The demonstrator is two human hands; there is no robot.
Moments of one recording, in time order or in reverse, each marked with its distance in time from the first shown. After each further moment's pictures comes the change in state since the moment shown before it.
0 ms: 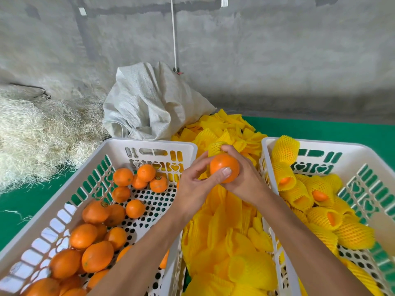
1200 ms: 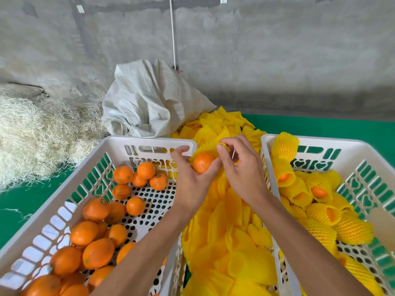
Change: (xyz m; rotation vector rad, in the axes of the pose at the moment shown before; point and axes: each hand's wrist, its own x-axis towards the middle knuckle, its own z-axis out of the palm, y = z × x) left_hand 0.004 -0.014 0.002 0.198 0.280 0.043; right_hand 0.004 -0.019 0.010 -0.037 0.417 -0.176
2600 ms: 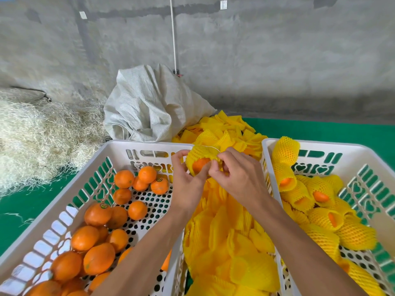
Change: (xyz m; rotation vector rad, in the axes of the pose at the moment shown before) left_hand 0.014 -0.013 -0.005 -0.259 -0.008 -0.131; right_hand 0.000 -0.006 0.003 -0.392 0.069 -0.339
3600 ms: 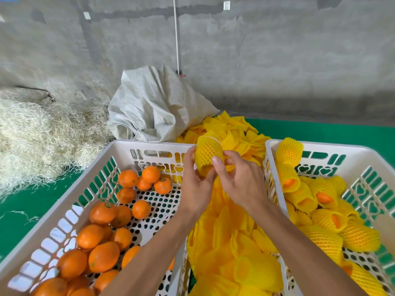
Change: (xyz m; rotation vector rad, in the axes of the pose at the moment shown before) left_hand -0.009 0.003 0.003 0.175 -0.038 0.146; right_hand -0.007 -0.007 0.004 0.094 -0.273 0.455
